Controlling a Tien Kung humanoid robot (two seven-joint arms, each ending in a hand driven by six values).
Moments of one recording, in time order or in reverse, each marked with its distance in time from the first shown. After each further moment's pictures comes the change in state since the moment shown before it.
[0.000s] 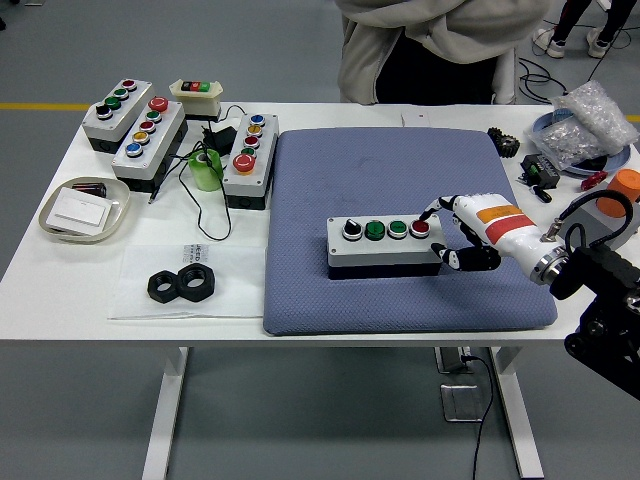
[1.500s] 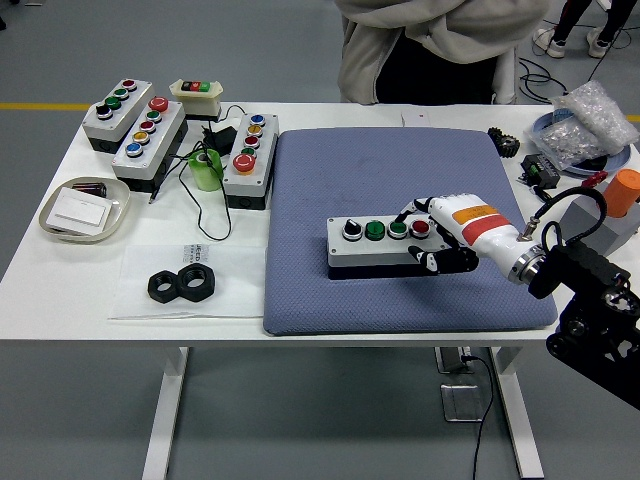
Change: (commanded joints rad) left arm 0.002 -0.001 -0.002 -0.001 0.006 0.001 0.004; right arm 0.017 0.047 -0.007 0.021 -0.009 0.021 -0.024
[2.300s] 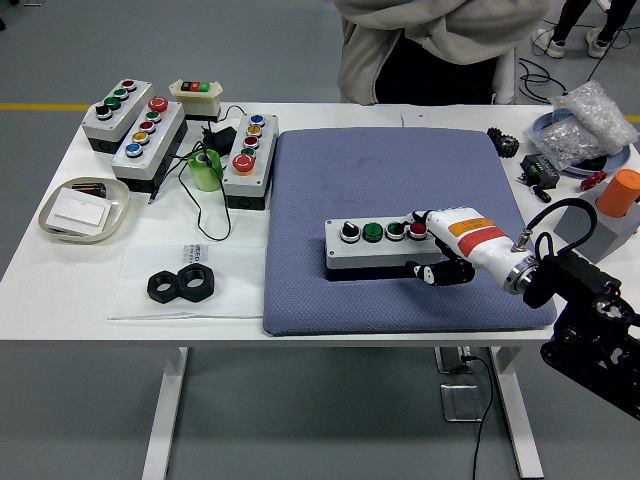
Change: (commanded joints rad) left arm 0.001 -0.001 0.000 0.000 -0.002 0.000 -0.001; right arm 0.004 0.012 -0.045 -0.025 -0.007 0.016 -0.016
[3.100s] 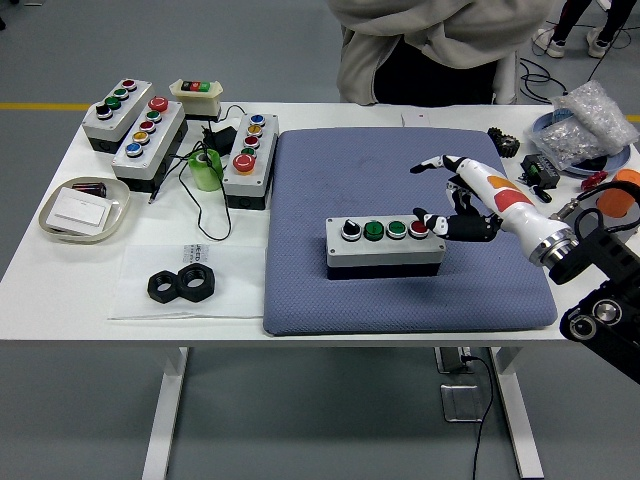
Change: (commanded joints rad) left arm -0.003 0.000 0.008 0.000 -0.011 0.000 -0.004; right arm -0.120 -0.044 0.300 0.173 0.366 -0.028 0.047
